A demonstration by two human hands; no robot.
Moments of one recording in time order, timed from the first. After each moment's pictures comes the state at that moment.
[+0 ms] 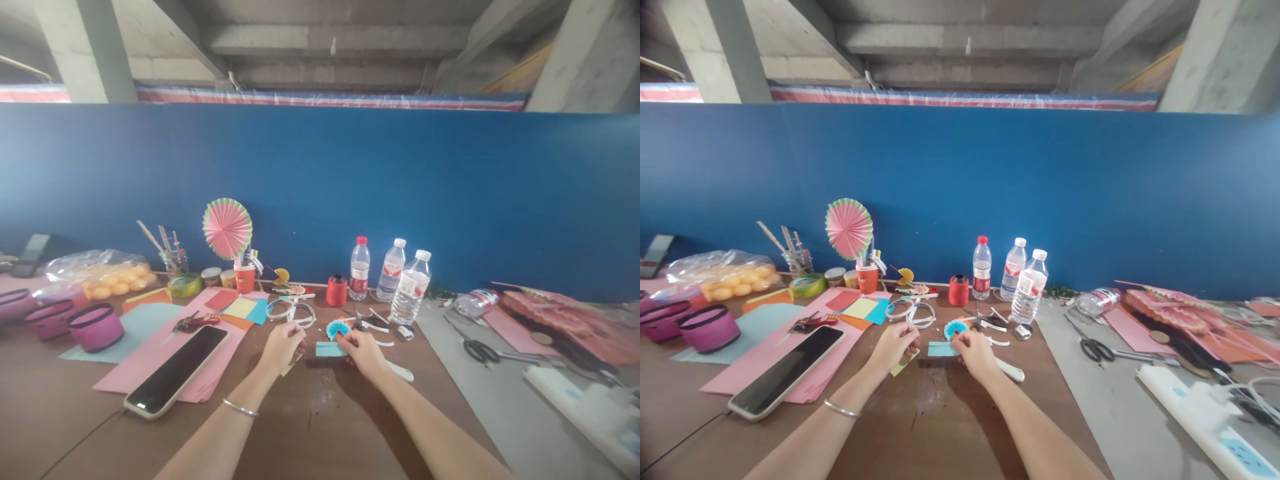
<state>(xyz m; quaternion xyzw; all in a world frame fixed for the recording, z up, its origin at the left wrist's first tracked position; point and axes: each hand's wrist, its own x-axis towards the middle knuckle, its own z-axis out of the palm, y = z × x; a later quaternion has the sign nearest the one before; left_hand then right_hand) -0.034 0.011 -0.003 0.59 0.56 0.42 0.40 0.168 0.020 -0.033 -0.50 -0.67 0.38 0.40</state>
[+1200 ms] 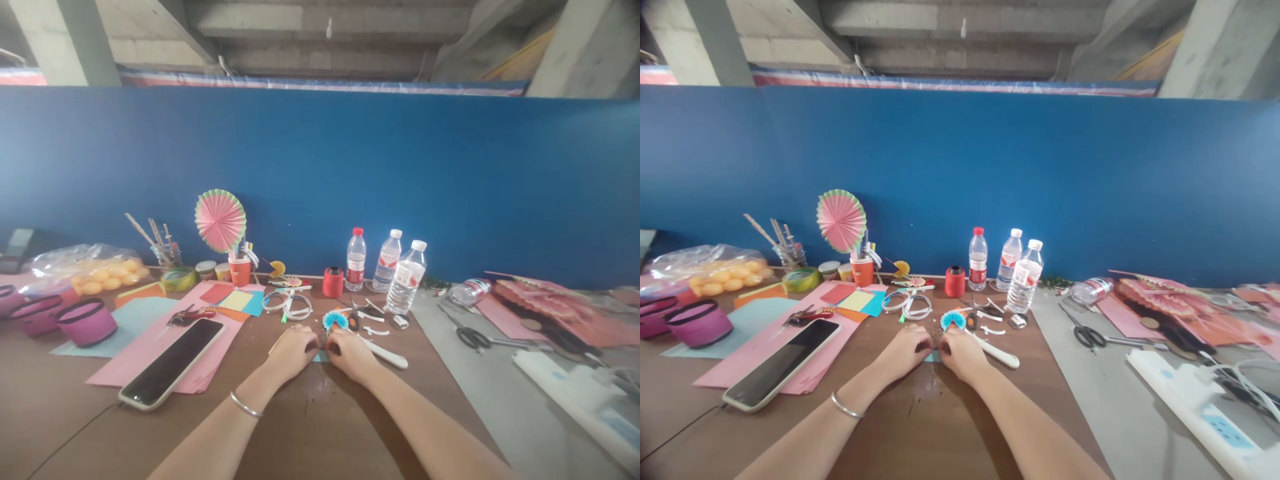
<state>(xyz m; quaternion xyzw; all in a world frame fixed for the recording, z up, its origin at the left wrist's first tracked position) -0.019 0.004 -0.014 0.87 0.46 0.19 0.06 0.157 0.007 -0.029 -0.46 -0.86 0.09 0.21</state>
